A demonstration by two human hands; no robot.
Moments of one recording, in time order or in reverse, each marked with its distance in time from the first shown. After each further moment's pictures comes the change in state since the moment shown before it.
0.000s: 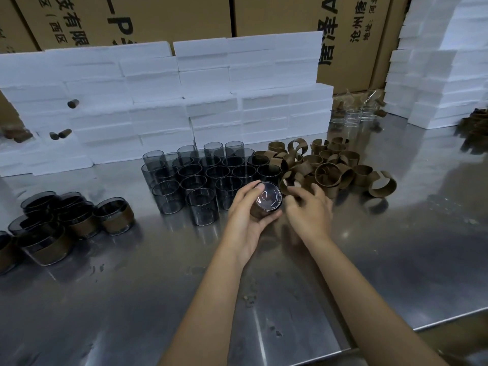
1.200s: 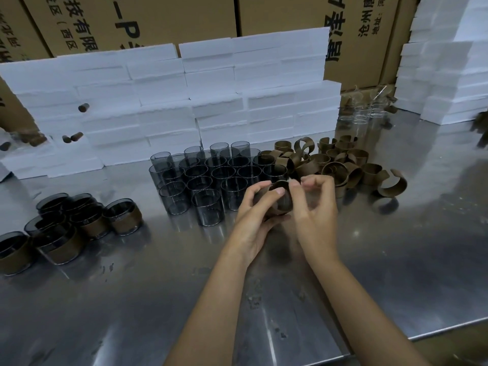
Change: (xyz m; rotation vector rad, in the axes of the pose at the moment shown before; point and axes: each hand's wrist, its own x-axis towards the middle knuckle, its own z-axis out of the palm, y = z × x) left_hand -0.006 0.001 0.006 0.148 -0.090 0.016; right_hand -0.033 -0.015 -0.005 0.640 0.125 -0.240
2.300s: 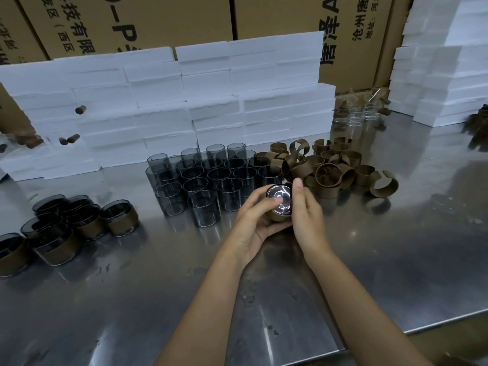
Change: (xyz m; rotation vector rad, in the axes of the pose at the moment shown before) left_hand -0.004 0.000 0.001 -0.001 -0.106 -0.065; right_hand 0.007 0.007 -0.004 0.028 -0.147 0.296
